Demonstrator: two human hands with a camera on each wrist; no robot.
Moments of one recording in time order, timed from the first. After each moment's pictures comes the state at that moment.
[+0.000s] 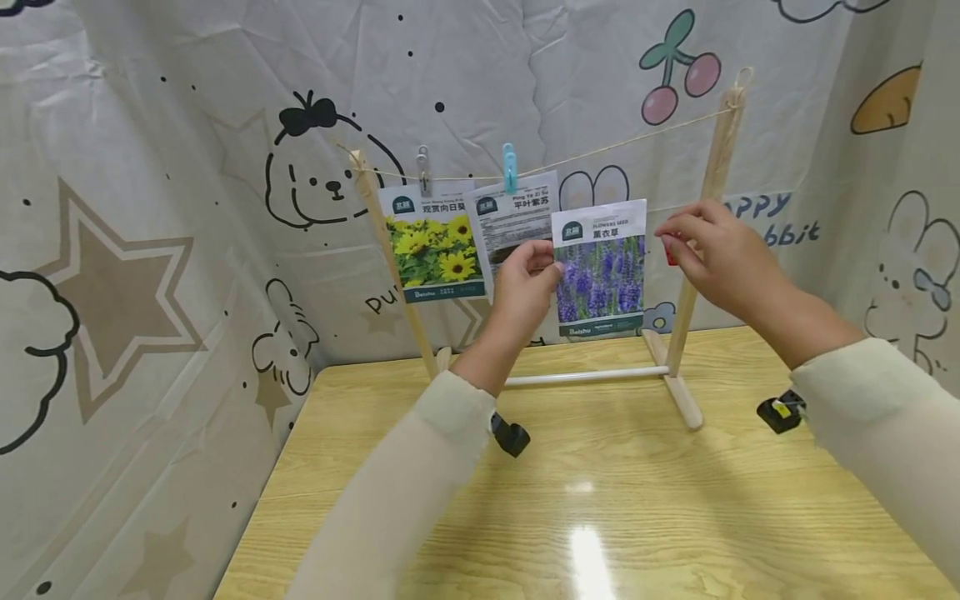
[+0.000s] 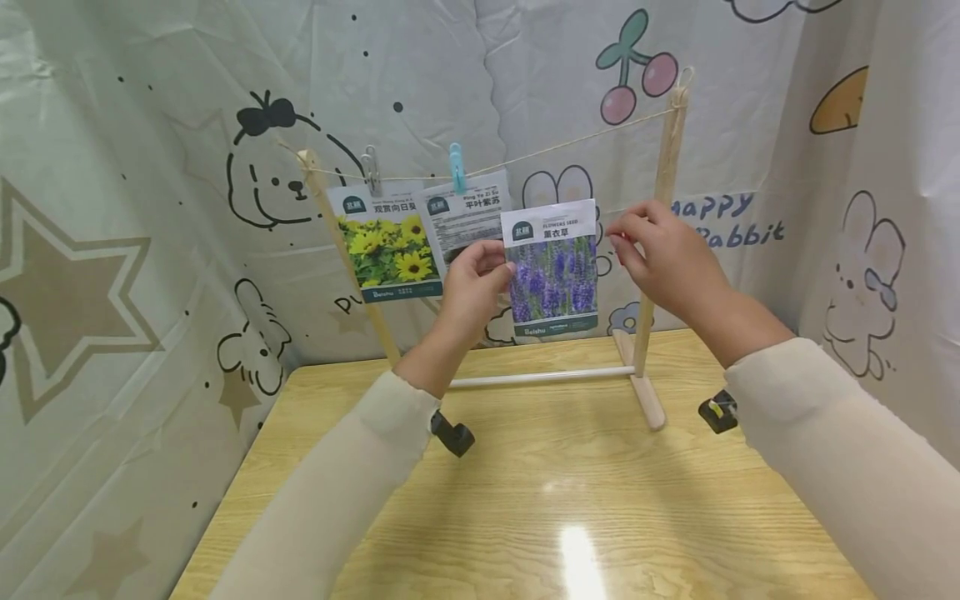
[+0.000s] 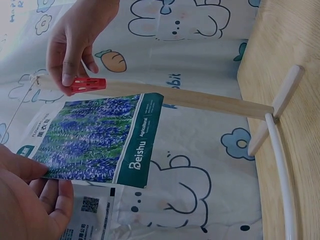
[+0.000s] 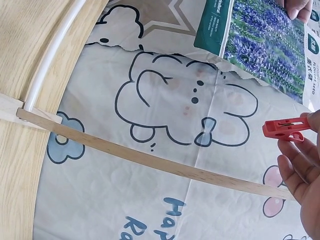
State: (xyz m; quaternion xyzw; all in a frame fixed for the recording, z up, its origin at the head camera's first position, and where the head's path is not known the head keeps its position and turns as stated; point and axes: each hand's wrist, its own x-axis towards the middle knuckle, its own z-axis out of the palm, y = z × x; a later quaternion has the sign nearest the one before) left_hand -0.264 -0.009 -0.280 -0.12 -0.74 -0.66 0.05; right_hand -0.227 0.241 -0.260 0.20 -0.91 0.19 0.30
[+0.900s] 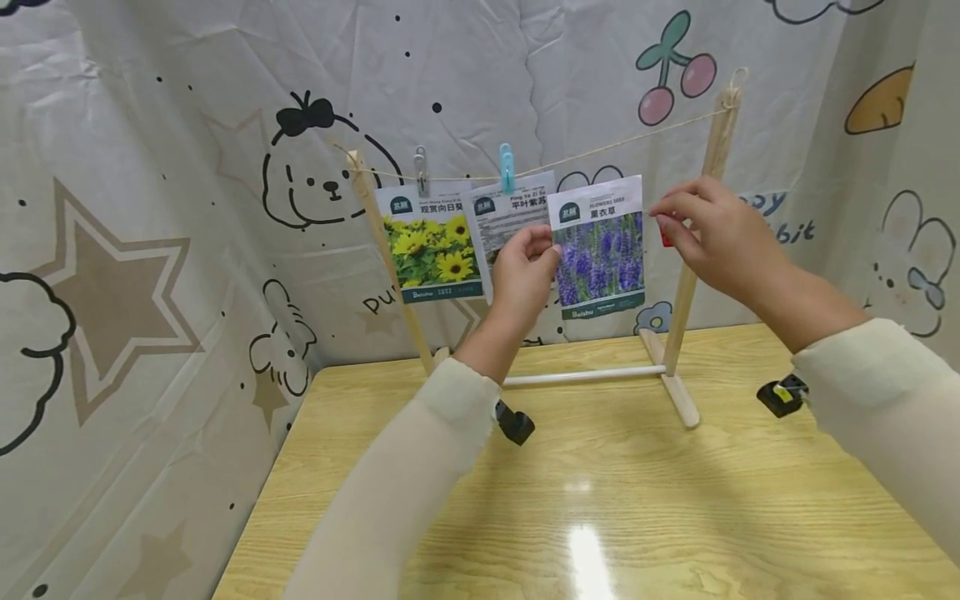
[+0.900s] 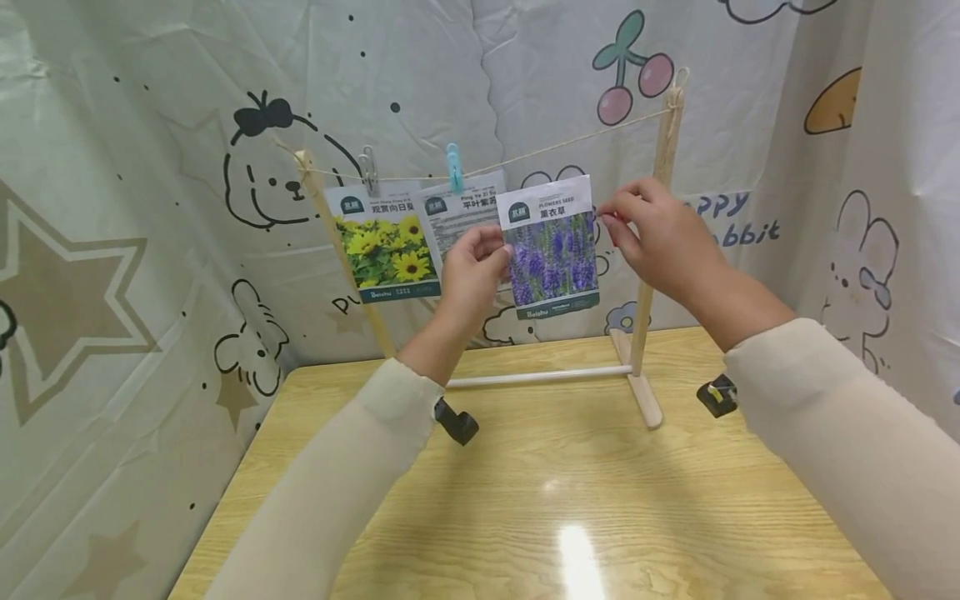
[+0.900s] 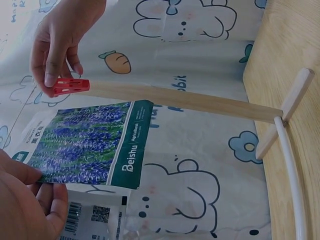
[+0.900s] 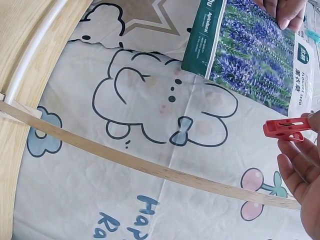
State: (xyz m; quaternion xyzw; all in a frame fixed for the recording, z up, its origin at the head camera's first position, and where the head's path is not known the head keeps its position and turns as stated) left_hand -0.268 -0.002 -0.264 -0.11 -0.74 -0.66 0.07; right_hand -0.224 0.235 -0.234 0.21 -0.91 0.18 0.32
